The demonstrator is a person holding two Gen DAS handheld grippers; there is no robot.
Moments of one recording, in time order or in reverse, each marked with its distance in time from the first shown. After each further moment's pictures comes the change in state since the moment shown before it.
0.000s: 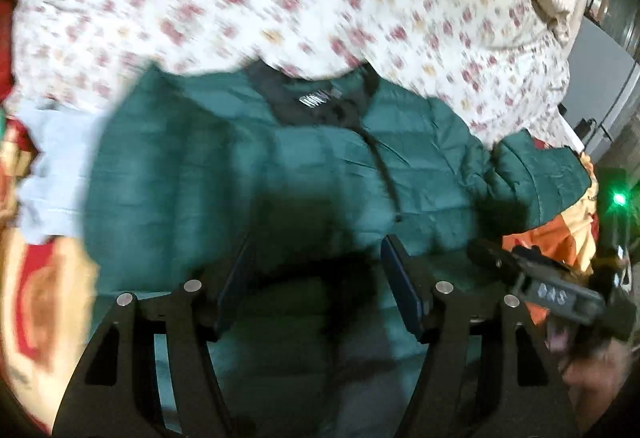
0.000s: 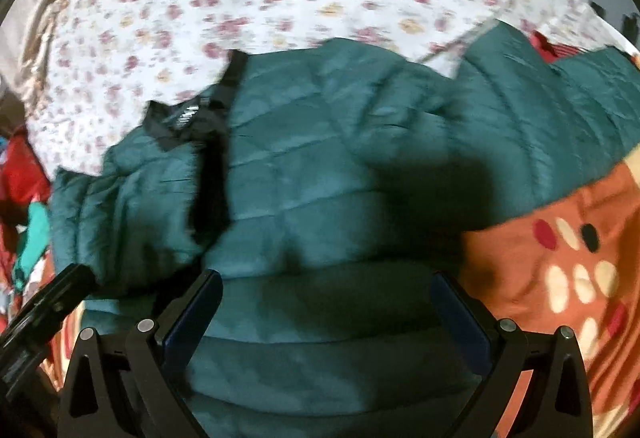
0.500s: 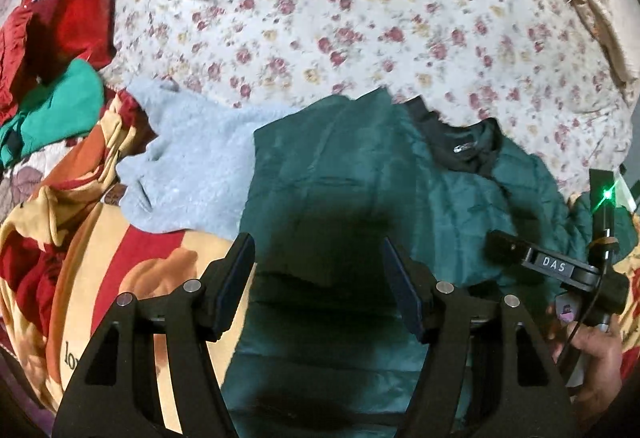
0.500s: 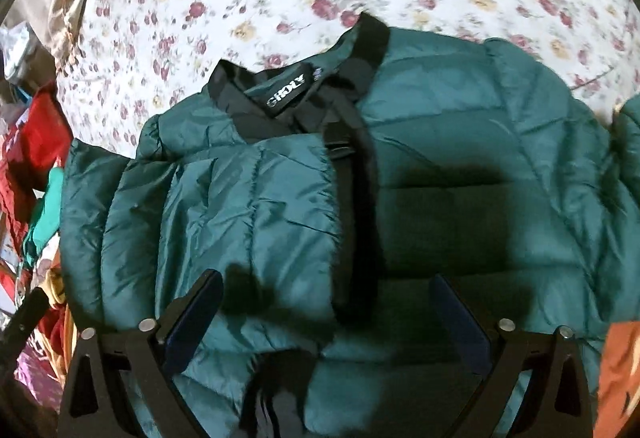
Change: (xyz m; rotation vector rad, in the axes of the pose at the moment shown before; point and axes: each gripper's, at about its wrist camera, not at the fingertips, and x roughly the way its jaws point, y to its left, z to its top) left arm -0.027 0.117 -0.007 -0.165 -0.063 0.216; right arm 0.075 0.095 0.031 -0.128 0.063 0.109
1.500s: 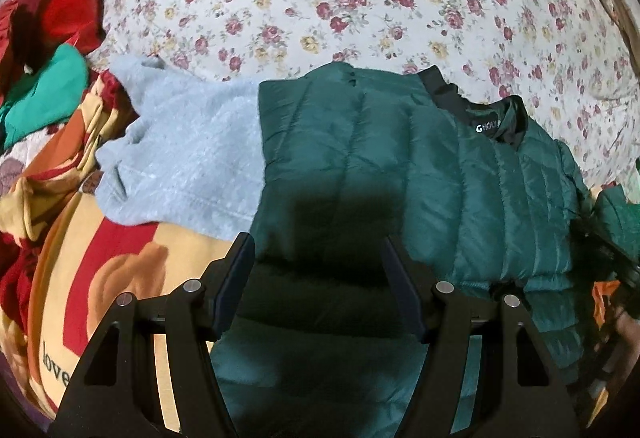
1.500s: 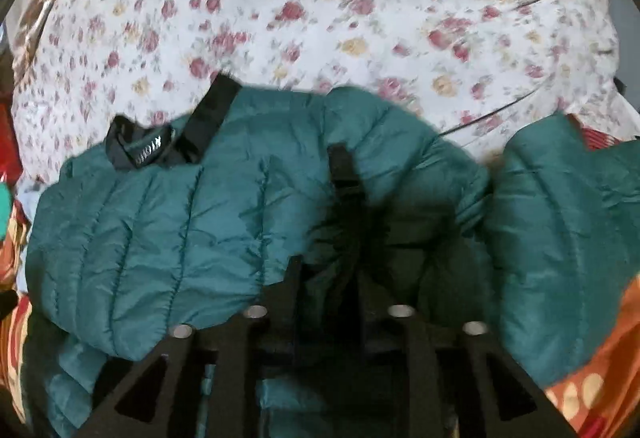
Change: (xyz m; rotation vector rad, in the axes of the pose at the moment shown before) left arm 0.047 -0.017 0.002 -0.002 0.051 0.028; right arm -0.044 -0.094 0.007 -0.016 -0.182 -0.258
